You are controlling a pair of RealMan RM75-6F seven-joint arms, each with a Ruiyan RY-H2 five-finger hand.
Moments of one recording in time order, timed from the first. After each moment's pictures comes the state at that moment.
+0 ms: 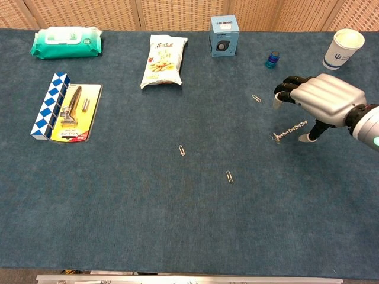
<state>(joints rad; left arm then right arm) -0.03 -1.07 -0.11 -1.60 1.34 1.52 0.09 0.61 -1.31 -0.07 -1.67 -1.23 1.05 -0.59</state>
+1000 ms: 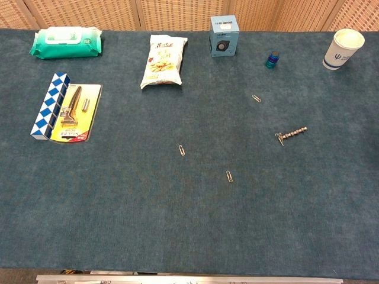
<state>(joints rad) -0.07 -1.14 -0.08 -1.54 1.36 1.46 0.17 0.24 -1.16 -0.09 -1.61 -1.38 1.44 -0.23</state>
